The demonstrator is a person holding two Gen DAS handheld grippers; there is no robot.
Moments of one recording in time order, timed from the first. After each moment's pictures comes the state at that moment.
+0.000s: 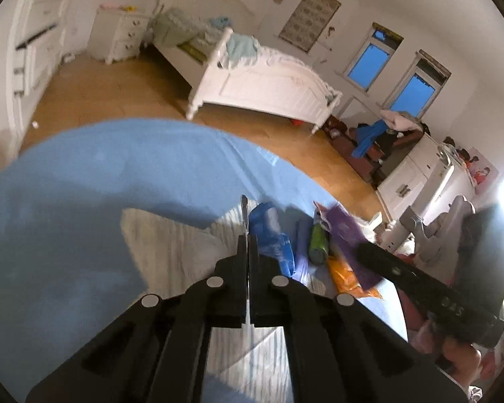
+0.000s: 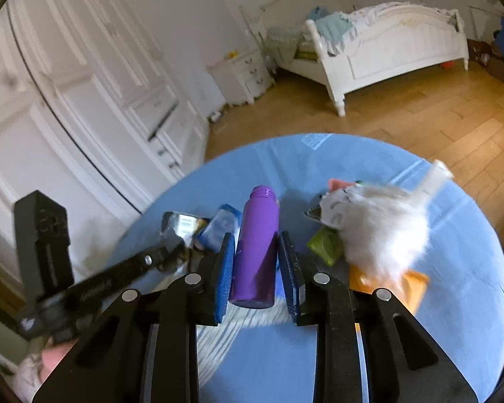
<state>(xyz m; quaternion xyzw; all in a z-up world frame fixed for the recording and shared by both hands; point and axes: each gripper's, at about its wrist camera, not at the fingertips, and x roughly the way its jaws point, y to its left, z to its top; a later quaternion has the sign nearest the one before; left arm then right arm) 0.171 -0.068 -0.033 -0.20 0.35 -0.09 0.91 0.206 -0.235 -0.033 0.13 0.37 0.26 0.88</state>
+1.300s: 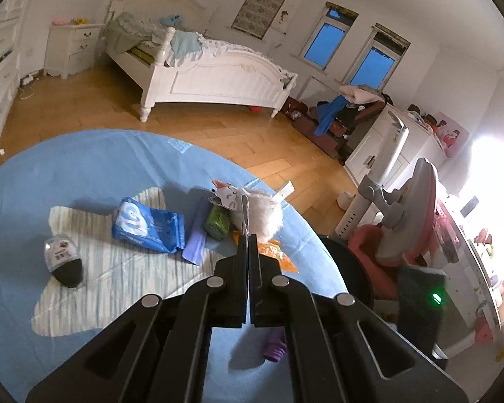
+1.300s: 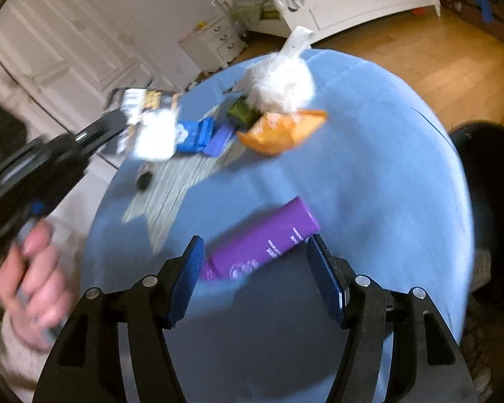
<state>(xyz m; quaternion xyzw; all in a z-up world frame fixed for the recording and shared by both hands) 0.147 -0.159 -0.001 -0.16 0.35 -0.17 0.91 0.136 -0.292 -0.078 0.13 0.47 0.22 0.84</state>
